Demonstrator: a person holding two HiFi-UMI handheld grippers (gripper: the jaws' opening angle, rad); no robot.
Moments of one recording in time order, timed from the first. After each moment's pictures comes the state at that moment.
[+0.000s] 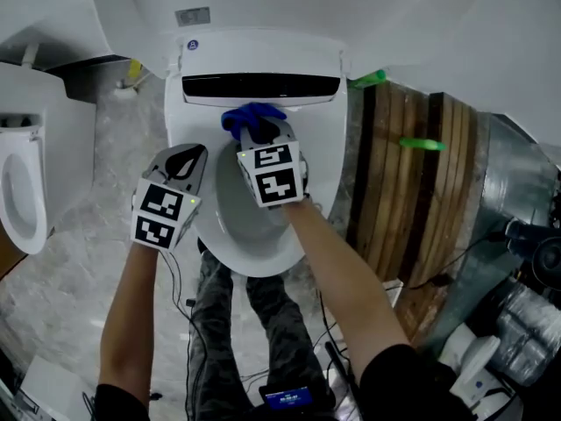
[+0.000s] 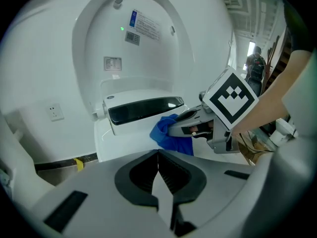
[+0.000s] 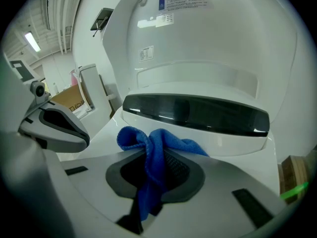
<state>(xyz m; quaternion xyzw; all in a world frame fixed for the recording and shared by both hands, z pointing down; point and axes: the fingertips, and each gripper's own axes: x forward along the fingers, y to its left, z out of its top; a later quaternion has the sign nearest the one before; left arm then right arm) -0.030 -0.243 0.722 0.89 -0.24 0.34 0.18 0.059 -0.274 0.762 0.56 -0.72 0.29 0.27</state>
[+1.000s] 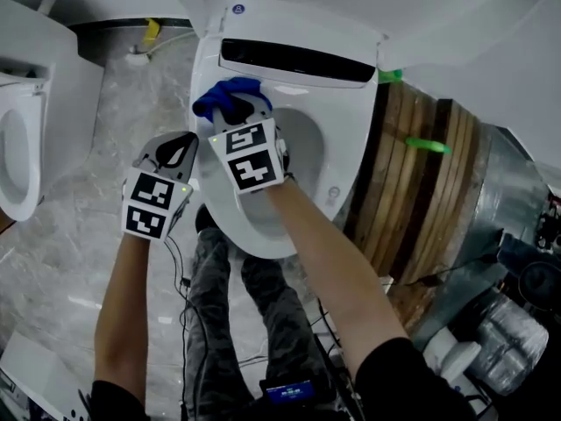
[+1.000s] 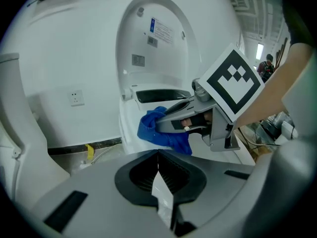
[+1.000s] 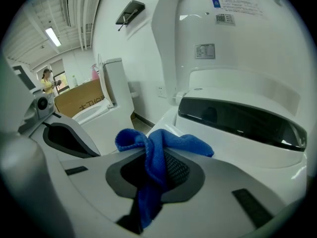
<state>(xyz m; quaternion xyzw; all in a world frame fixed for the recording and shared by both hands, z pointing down) -0.112 -0.222 0.742 0.88 -0.28 0.33 0.20 -0.064 -0.280 0.758 0.49 -0.78 0.25 0.28</state>
